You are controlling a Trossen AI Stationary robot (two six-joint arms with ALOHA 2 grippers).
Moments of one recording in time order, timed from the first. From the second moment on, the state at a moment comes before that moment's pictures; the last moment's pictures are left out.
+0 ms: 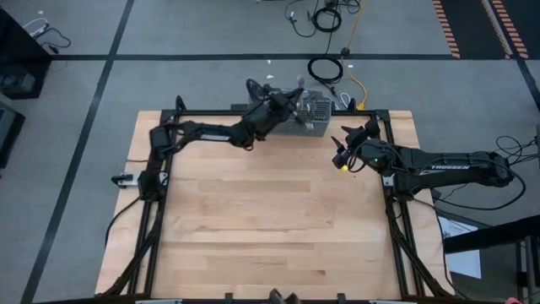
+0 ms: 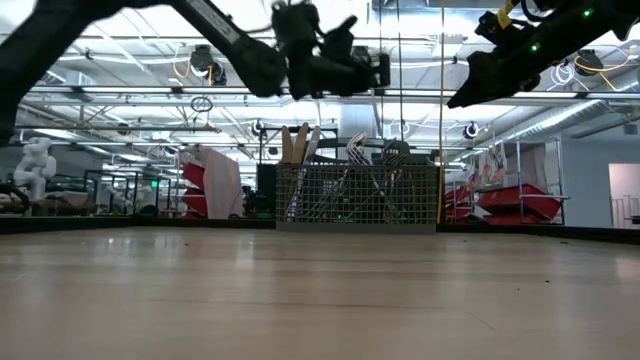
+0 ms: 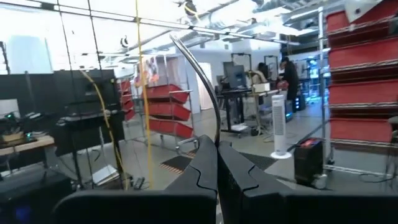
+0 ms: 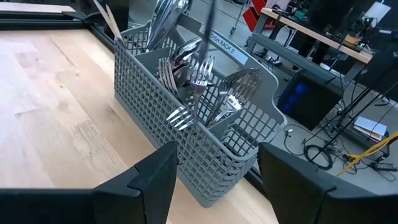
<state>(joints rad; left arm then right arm) 0.34 2.05 1.41 0.93 -0.37 0.24 -0.12 0.80 0.55 -0.18 0.74 0.04</state>
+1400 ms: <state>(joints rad) 0.26 2.25 1.55 0.75 -0.74 0.21 -0.12 0.80 0.55 -0.17 0.73 0.01</state>
